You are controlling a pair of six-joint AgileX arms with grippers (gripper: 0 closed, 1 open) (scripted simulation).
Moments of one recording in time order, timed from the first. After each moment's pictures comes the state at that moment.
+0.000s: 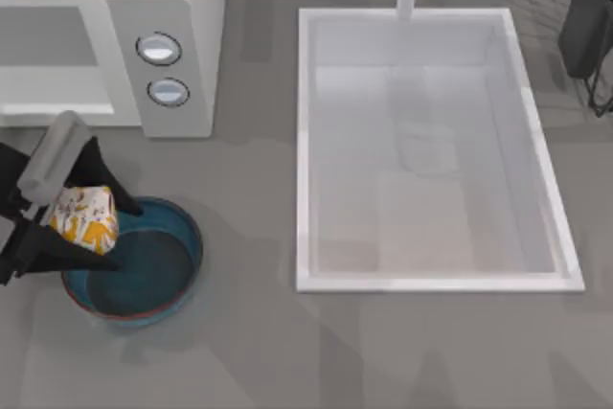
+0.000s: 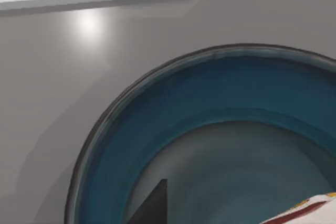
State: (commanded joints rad) left arm 0.12 2.12 1.29 -1.22 0.90 2.11; right arm 0.00 0.00 0.00 0.00 0.00 0.00
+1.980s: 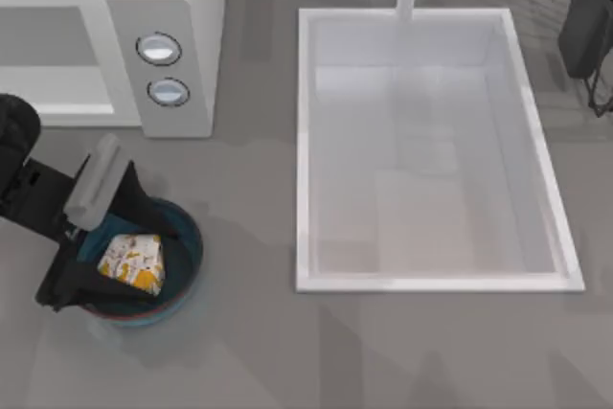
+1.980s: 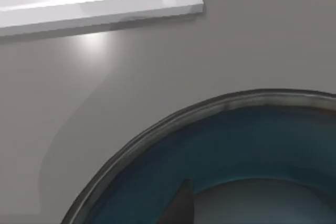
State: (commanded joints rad) left arm 0.02 2.14 1.17 -1.00 0.94 1.97; right arm 0.00 0.00 0.00 0.00 0.00 0.00
